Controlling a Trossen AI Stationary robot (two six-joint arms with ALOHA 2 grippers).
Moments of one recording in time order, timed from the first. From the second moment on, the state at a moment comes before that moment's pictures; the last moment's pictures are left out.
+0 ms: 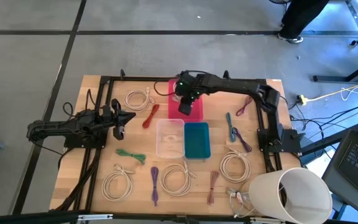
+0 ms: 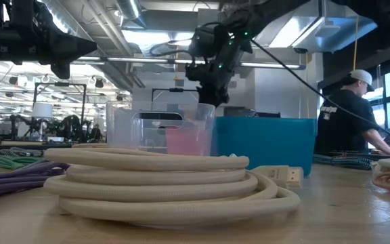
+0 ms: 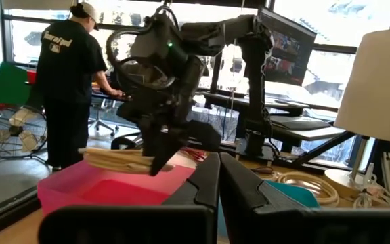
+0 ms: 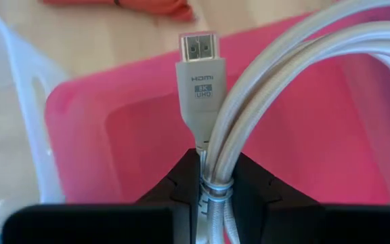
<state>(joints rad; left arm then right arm) 0.07 0.00 0.01 0.15 -0.21 -0.12 -0.36 2.04 1.67 -0.72 -0.06 -0.09</state>
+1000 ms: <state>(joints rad) 0.07 0.00 0.01 0.15 -0.21 -0.10 -0.42 2.24 1.67 -0.62 -0.07 -0.06</state>
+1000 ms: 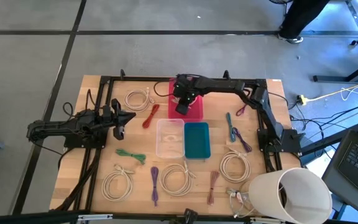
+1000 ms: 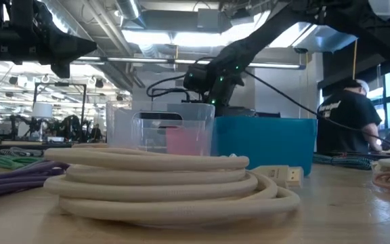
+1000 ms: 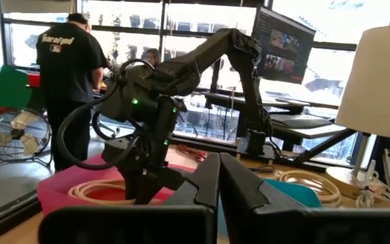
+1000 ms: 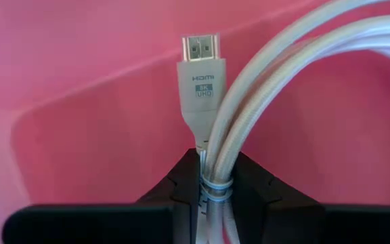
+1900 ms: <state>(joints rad) 0.07 0.00 0.01 0.14 -0.21 -0.09 -0.29 2.23 2.14 -1.30 0.16 -0.05</state>
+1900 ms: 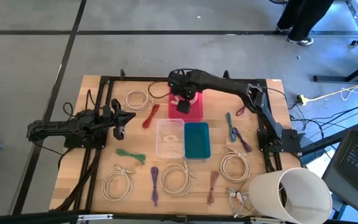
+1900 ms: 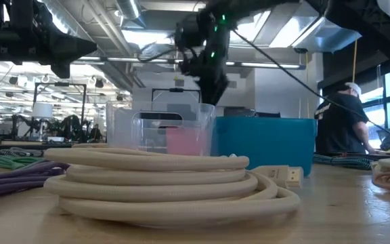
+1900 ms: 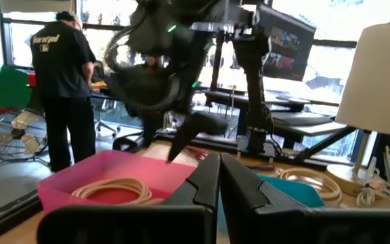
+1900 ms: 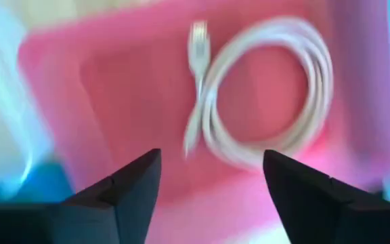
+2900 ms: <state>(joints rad) 0.07 0.08 0.17 -0.35 -0.31 -0.13 0.04 0.93 1.03 -0.97 0.33 0.45</state>
